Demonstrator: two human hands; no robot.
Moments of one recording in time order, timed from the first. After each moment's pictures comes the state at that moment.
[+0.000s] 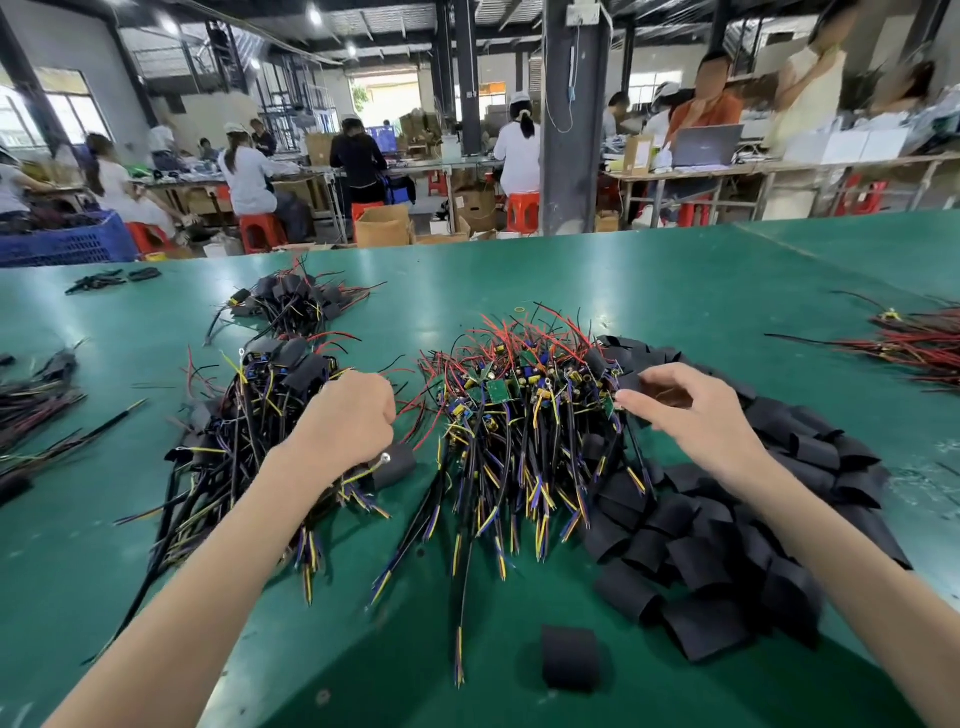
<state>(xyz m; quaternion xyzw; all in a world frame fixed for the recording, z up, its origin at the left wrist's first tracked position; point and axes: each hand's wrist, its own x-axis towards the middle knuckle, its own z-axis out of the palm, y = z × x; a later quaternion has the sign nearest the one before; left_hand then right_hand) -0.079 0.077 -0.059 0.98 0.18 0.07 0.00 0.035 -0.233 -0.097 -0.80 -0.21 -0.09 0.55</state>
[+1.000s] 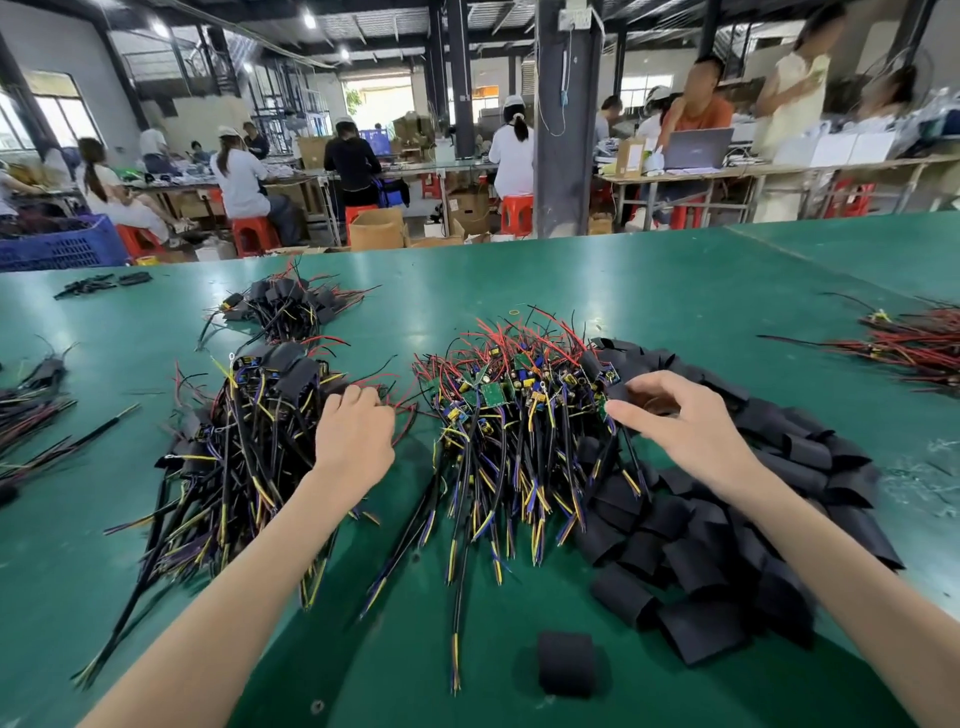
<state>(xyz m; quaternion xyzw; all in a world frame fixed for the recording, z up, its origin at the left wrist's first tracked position) -0.050 0.093 -0.115 0.97 0.16 0.12 -0.17 0.035 -0.232 -0.103 -0.81 -0.23 -0.10 0.53</state>
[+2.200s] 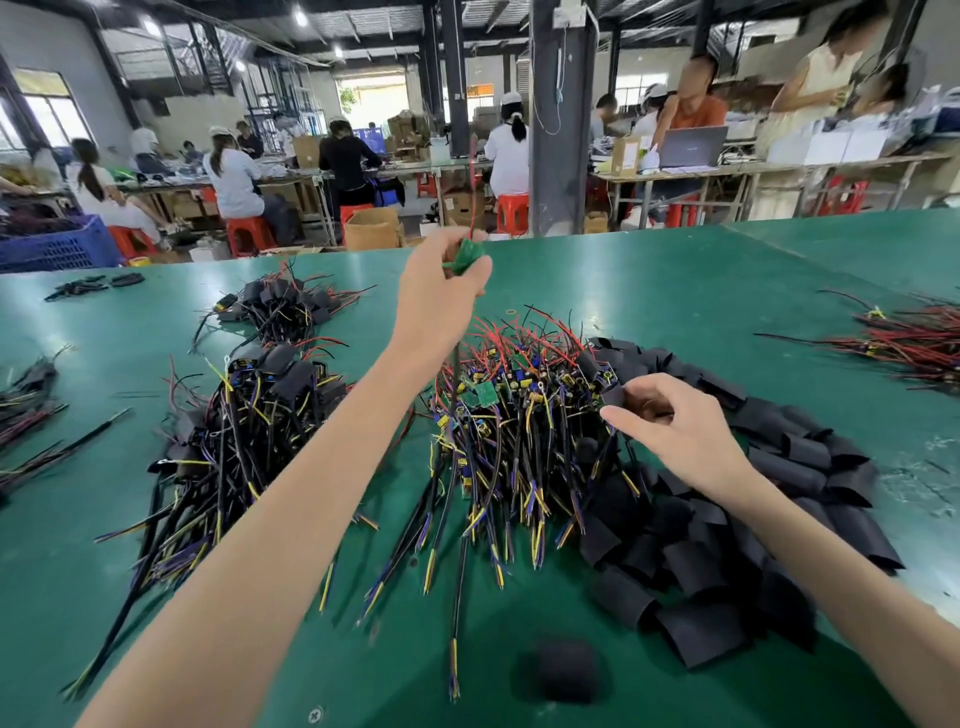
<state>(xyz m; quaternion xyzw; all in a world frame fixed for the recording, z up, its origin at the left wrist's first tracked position) -0.017 -0.001 0.011 0.78 0.02 0.36 0.51 0.037 -0.230 -0.112 -0.81 -0.24 -0.13 0.51</state>
